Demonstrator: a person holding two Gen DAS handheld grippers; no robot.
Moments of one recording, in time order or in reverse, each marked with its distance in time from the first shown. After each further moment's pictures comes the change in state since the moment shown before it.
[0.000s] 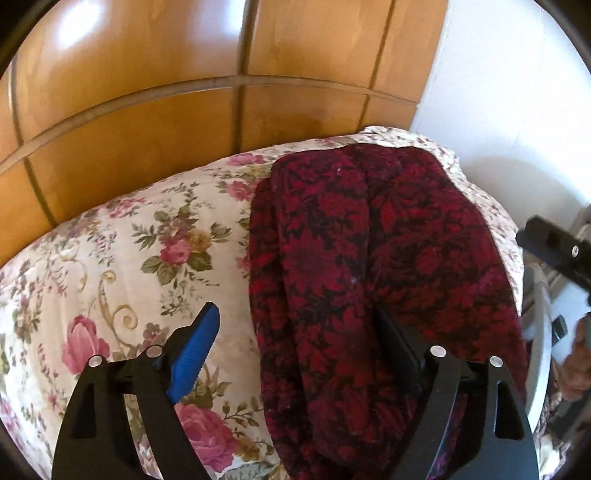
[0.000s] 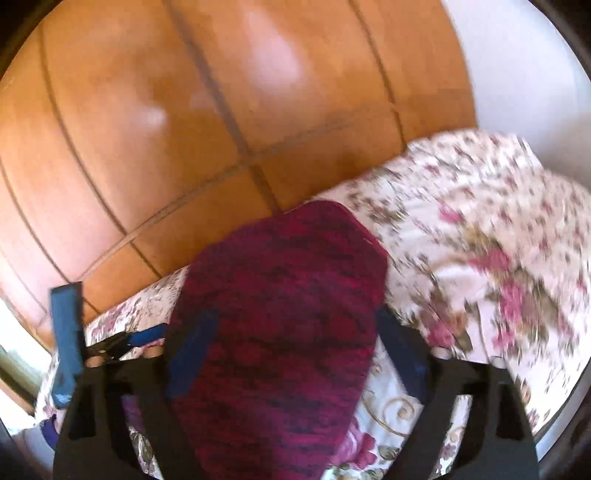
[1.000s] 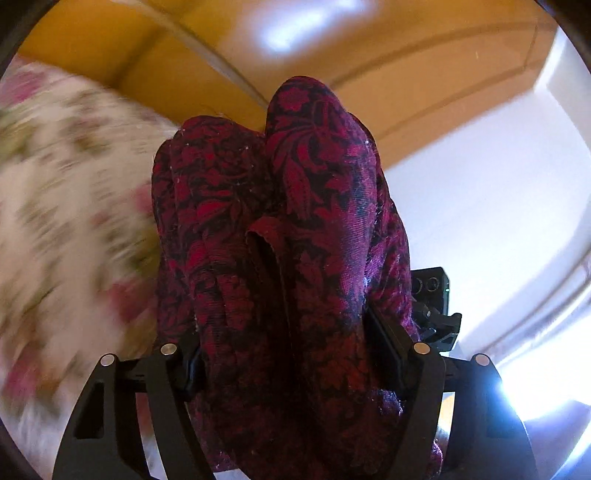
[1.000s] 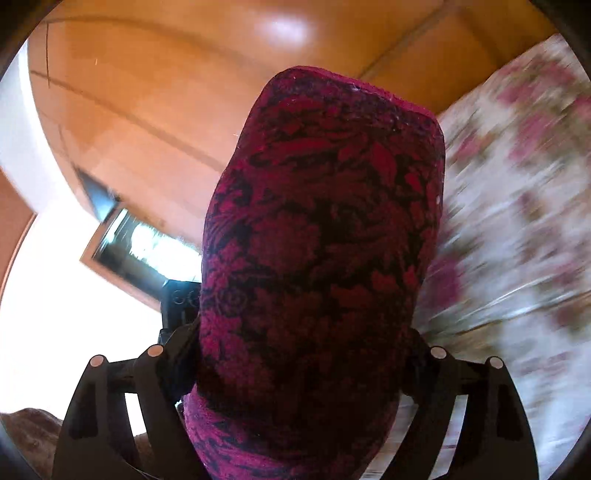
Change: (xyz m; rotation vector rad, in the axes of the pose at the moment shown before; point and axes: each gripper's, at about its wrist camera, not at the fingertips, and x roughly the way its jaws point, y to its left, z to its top) left arm -0.129 0.161 -0.121 -0.487 -0.136 -0.614; right arm 0.055 0.093 -0.048 0.140 0.318 0.774
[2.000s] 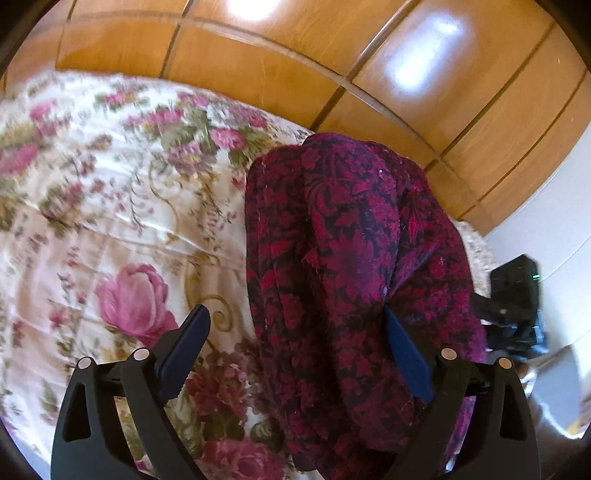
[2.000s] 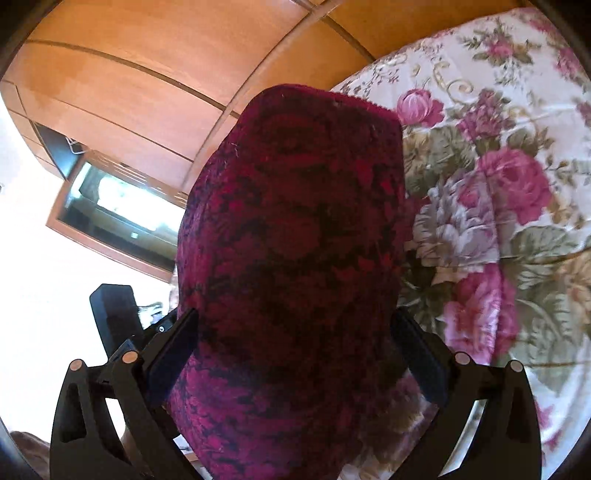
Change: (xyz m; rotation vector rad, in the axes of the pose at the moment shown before) left arm -0.168 0.046 -0.106 -0.094 -0.198 0.648; right arm 0.131 0.019 -0.067 -0.005 0.335 -0.063
